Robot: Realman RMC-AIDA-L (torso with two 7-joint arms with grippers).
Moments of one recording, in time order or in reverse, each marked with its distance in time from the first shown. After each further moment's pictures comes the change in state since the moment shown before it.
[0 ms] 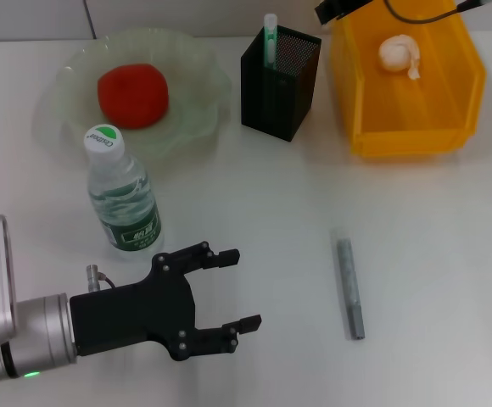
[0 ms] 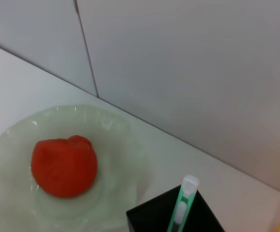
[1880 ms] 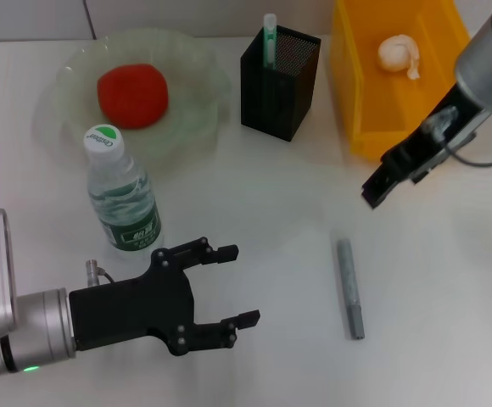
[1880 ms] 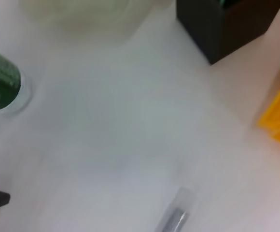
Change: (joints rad) left arm -0.009 0.005 -0.001 0.002 0.000 -0.006 -0.010; right arm -0.105 0.031 -0.178 -0.235 -0.061 -0.595 0.301
